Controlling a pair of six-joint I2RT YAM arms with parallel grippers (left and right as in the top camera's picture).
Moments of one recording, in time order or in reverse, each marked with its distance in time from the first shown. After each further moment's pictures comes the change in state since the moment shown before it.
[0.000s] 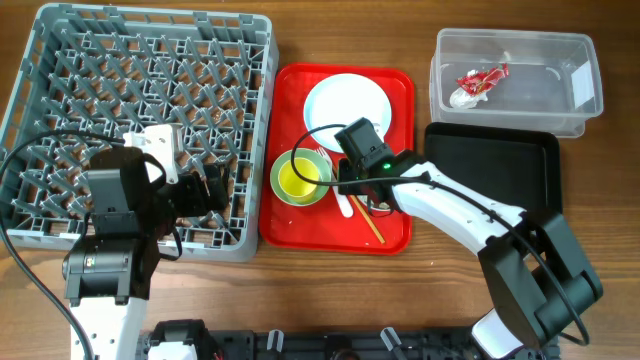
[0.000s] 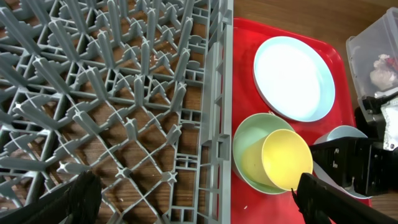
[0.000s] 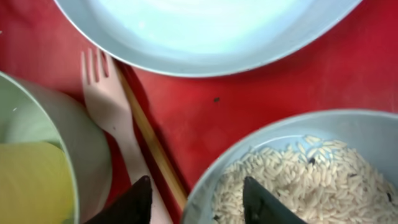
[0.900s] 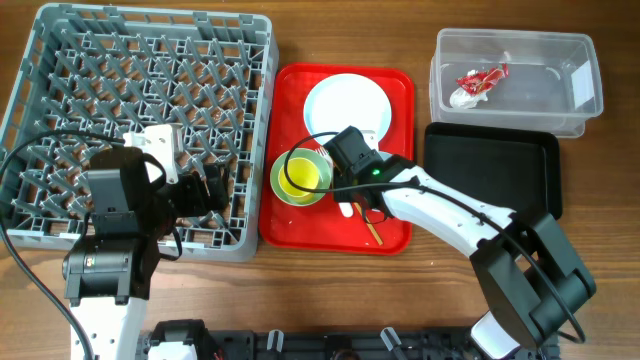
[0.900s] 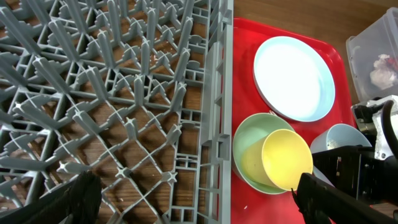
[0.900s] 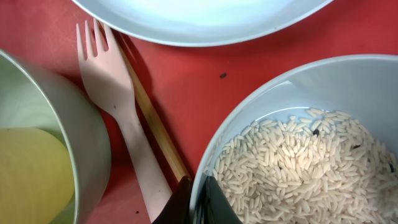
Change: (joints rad) left arm 0.000 0.000 0.000 0.000 0.000 0.000; right arm 0.055 0.017 0.010 -0.037 0.050 0.064
